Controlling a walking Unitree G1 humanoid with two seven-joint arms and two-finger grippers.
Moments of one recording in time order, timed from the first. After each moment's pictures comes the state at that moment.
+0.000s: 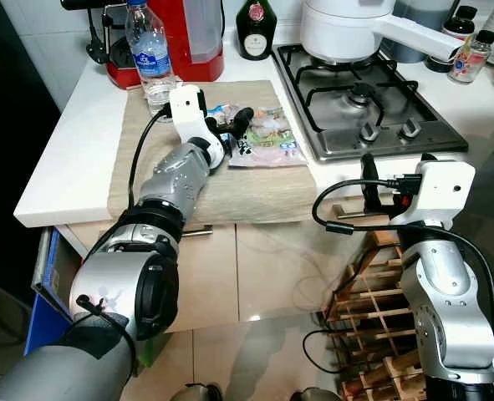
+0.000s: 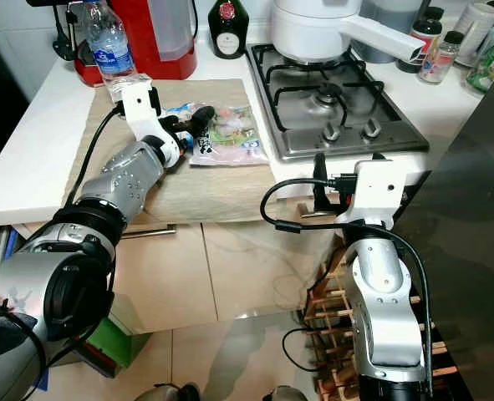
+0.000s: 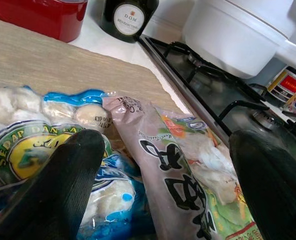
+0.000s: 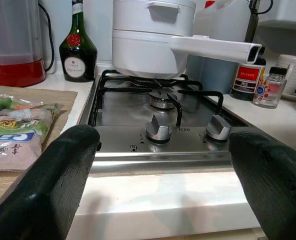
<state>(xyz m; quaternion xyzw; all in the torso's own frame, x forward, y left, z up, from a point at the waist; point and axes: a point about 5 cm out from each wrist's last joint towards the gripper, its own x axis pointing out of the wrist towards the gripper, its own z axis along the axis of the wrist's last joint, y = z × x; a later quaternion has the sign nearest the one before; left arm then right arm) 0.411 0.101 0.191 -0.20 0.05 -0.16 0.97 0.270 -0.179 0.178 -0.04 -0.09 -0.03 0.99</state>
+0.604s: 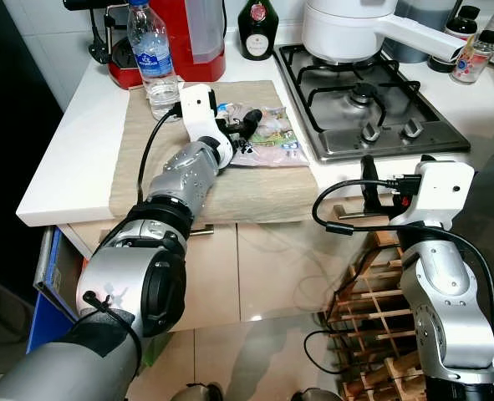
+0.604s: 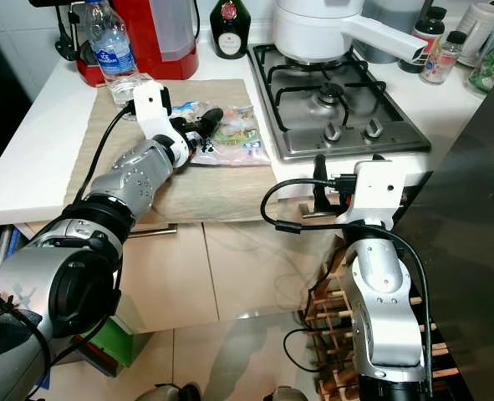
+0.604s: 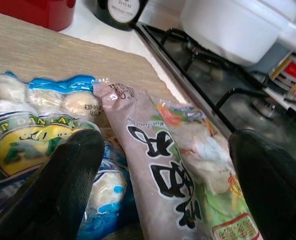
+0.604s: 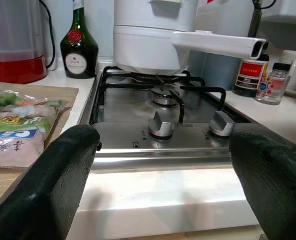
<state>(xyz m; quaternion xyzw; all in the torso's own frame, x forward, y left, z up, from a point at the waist) 0.410 0.084 0.190 -0.18 0.08 -0.16 0.97 0.271 -0.178 0.176 -0.04 -0.08 -0.02 1.00</state>
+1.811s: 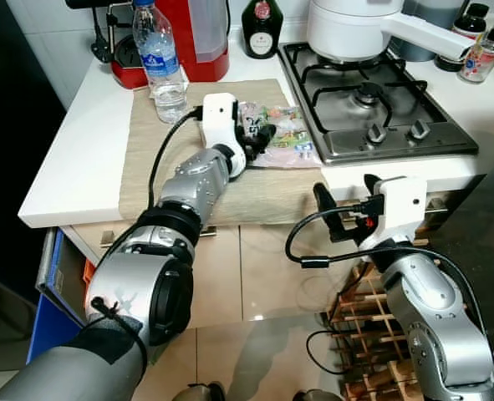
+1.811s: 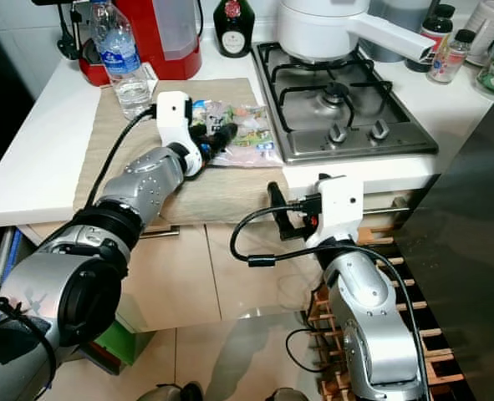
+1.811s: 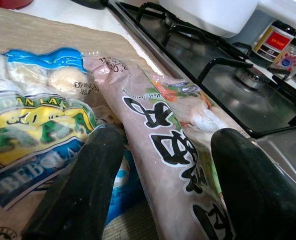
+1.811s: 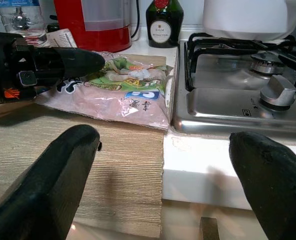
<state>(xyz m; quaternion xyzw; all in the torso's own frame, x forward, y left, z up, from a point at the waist) 0.402 0.069 0.176 -0.15 0.09 -0.22 0.96 0.257 -0.147 0.163 -0.01 -0.02 0.13 0.99</state>
